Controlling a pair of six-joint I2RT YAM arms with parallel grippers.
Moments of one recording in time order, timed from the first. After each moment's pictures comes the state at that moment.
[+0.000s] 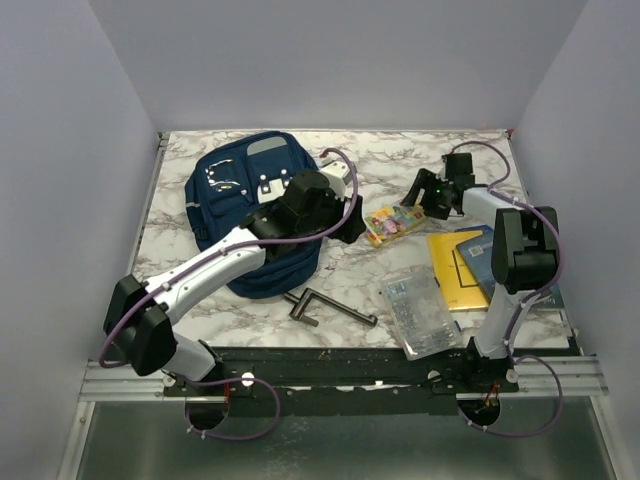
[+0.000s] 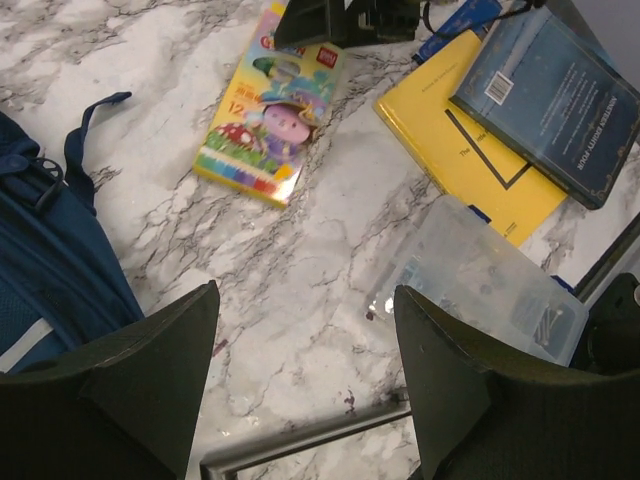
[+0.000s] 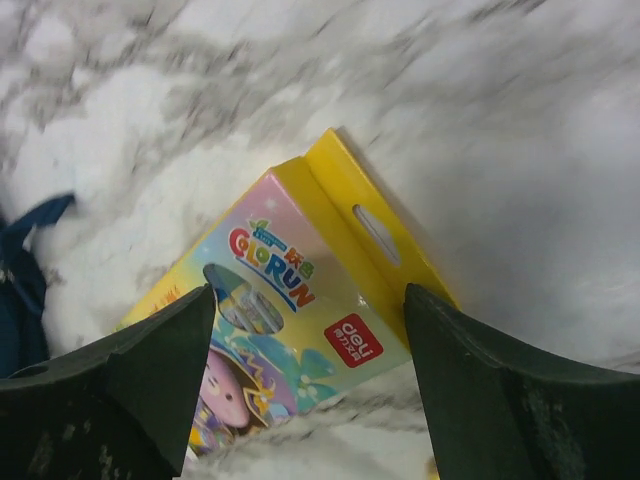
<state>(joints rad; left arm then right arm) -0.77 1.41 1.20 -0.26 0.08 -0.31 0.03 1.96 1.27 -0.18 -0.24 0.43</state>
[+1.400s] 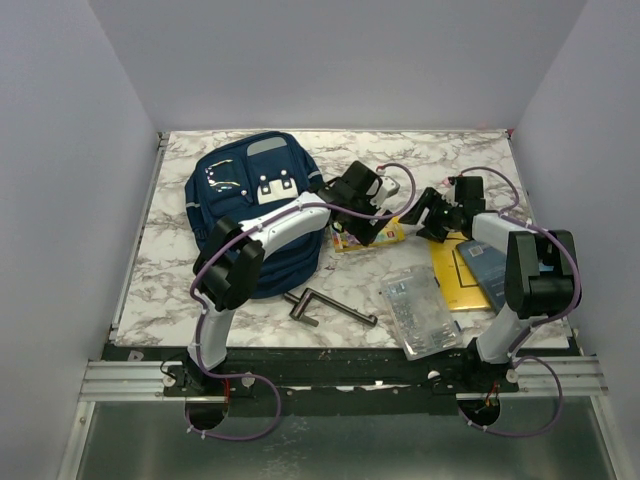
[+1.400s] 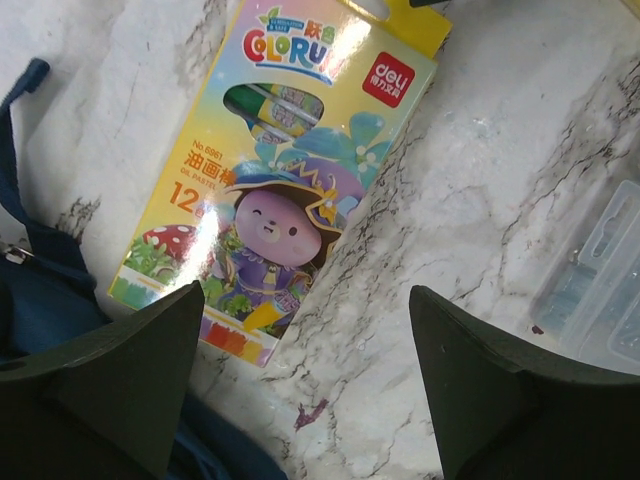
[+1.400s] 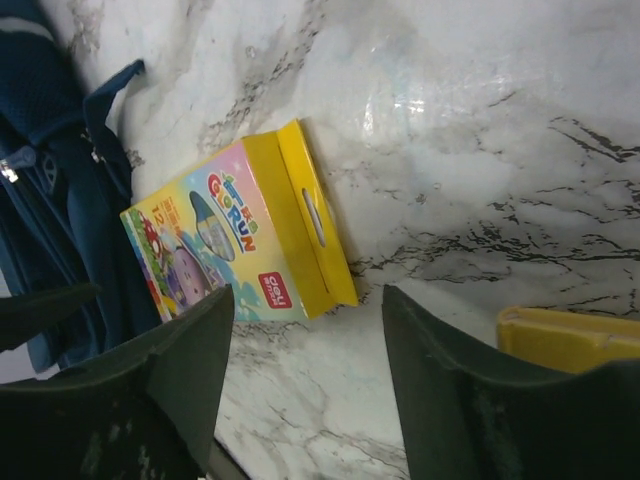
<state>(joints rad) -0.77 2.03 1.66 -0.54 0.12 0.06 0.03 1.72 0.93 -0.06 -0.45 0.59</state>
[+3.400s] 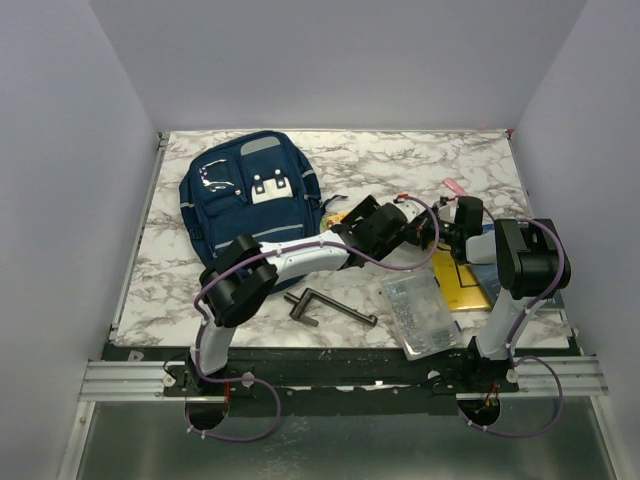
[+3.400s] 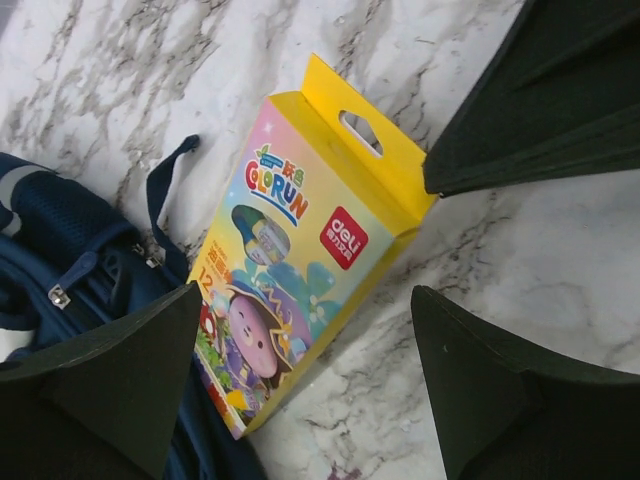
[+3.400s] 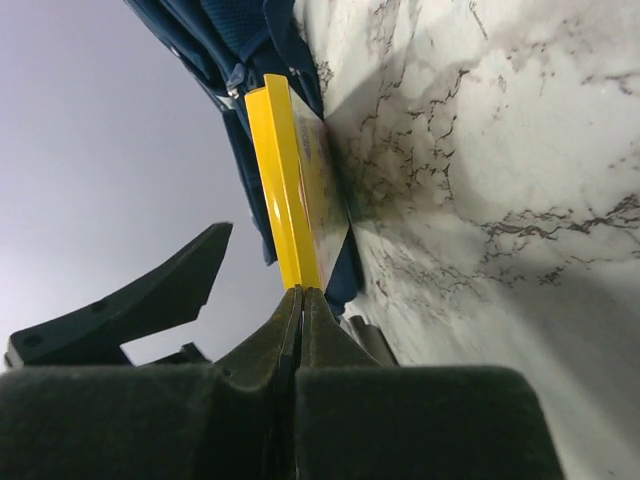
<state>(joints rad) -0.99 1.99 1.45 -0.19 -0.49 0.13 0.00 1.88 0.69 0.67 -0.94 1.22</state>
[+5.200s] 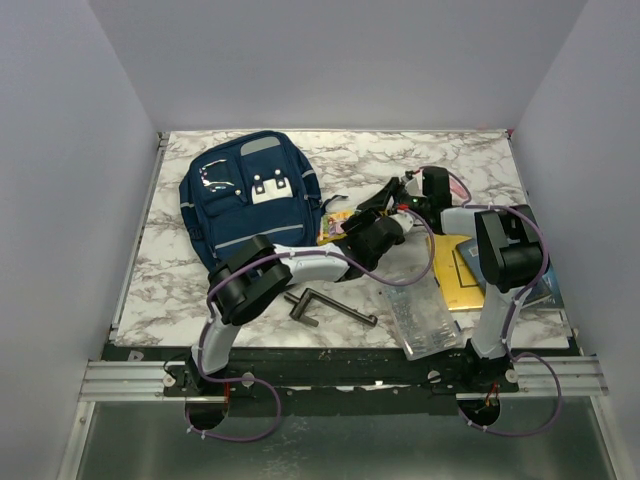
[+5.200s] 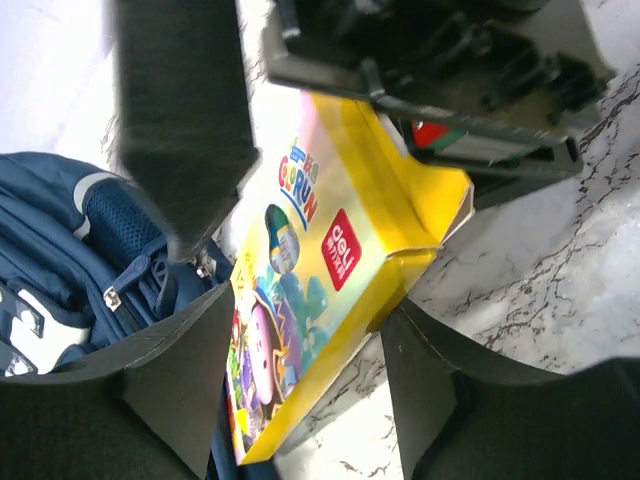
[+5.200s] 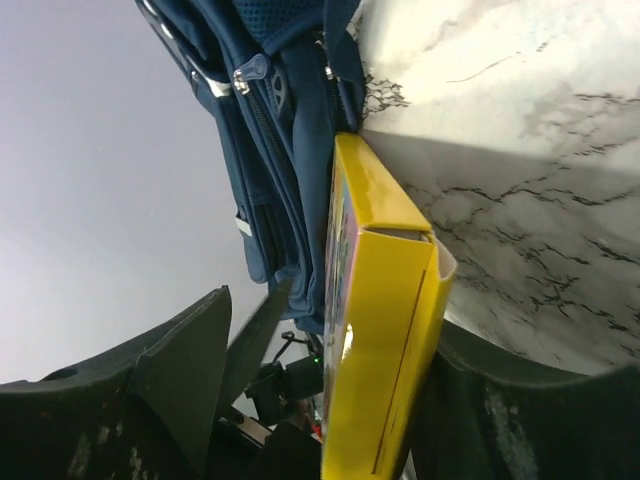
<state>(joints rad) -1.00 2.05 1.34 0.13 -0.69 0.32 0.19 1.97 1.05 0.34 -0.88 1.06</state>
